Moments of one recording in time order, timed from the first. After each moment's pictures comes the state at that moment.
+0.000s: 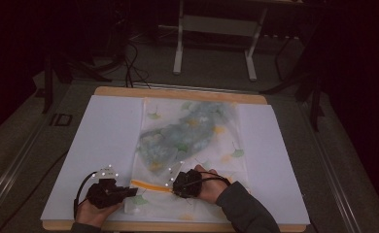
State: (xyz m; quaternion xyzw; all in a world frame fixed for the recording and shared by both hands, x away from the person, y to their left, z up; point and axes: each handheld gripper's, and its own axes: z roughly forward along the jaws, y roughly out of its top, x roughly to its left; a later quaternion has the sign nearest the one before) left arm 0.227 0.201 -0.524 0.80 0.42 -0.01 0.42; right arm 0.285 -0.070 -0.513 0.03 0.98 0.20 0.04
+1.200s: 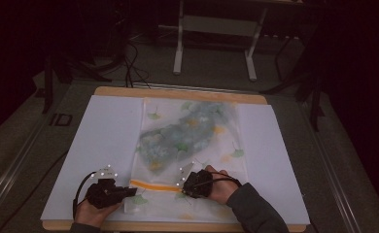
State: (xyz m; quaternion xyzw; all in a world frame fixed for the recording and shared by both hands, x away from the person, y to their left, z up) left arm 0.226 0.203 -0.523 0.80 0.42 -0.01 0.42; right arm 0.285 -0.100 -0.512 0.05 0.98 0.20 0.04
